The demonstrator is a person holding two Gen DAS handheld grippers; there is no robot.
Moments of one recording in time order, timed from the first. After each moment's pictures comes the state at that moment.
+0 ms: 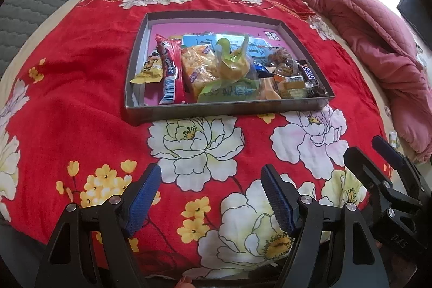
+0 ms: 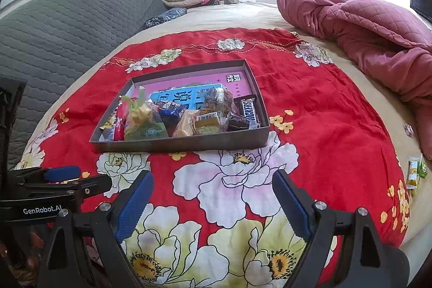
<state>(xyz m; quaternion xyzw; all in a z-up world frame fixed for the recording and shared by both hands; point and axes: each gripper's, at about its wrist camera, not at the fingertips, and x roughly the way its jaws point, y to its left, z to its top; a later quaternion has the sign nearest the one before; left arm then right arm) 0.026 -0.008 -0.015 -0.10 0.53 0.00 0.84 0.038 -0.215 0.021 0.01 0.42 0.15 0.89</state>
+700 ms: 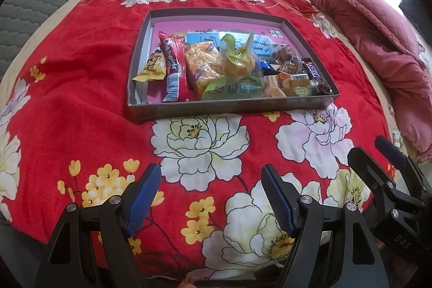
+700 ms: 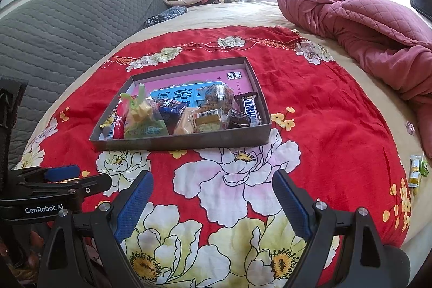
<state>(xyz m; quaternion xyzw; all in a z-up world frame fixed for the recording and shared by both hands) 0.027 -0.005 -0.019 -0.10 0.53 0.01 0.84 0.038 -0.213 0.018 0.01 0.43 0.15 0.89</state>
